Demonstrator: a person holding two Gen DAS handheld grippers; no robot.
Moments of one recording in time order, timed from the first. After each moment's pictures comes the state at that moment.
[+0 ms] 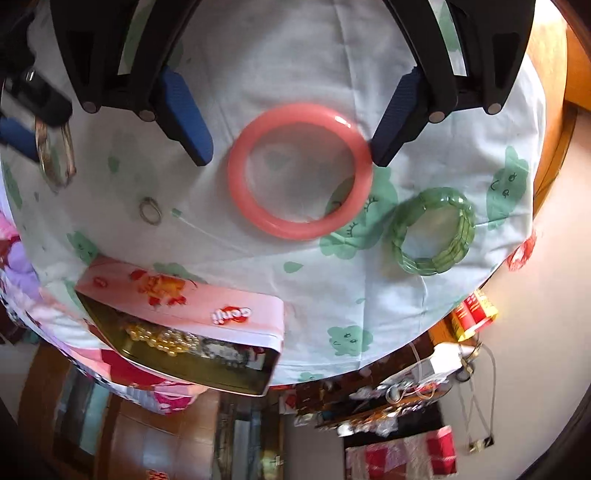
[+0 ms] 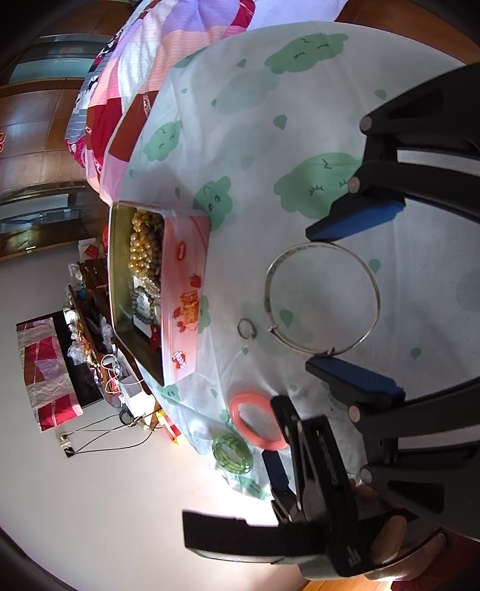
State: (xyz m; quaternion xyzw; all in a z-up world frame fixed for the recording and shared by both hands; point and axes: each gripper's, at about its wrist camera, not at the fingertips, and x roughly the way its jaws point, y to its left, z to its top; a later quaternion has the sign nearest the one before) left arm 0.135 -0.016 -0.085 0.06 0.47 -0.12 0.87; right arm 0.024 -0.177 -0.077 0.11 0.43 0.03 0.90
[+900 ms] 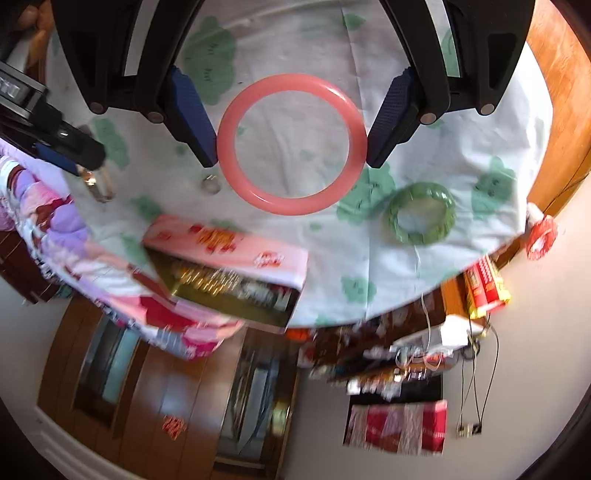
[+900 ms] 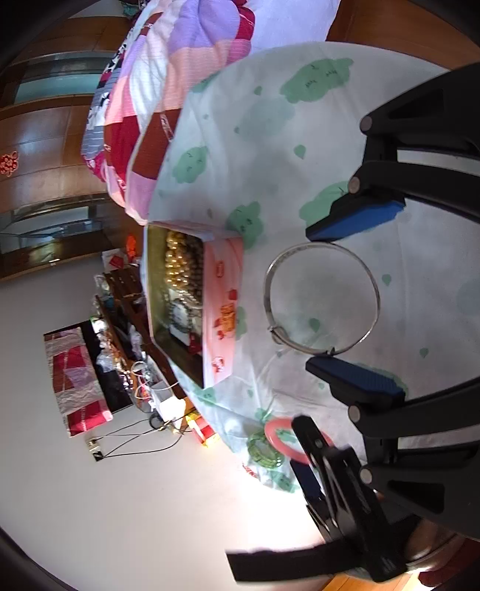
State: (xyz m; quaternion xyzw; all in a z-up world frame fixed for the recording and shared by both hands) left arm 0.084 0.006 -0.040 -0.01 0.37 -0.19 0.91; right arm 0.012 -0.188 -0.050 0.12 0.37 0.01 0.92
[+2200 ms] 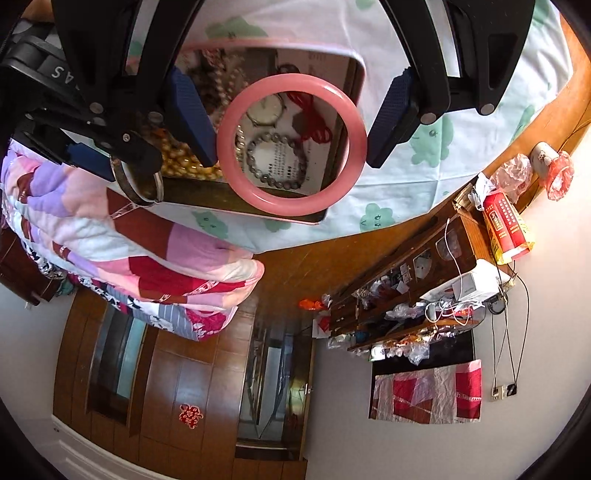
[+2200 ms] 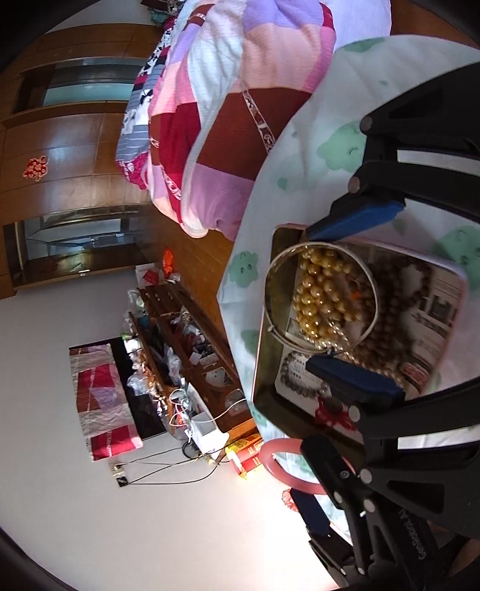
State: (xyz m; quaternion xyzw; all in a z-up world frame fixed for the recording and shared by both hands) left arm 0.233 -0.074 -0.027 0.01 0.33 -0.20 0.92; right arm 0.177 -0.240 -0.041 0.09 0.32 -0.03 0.94
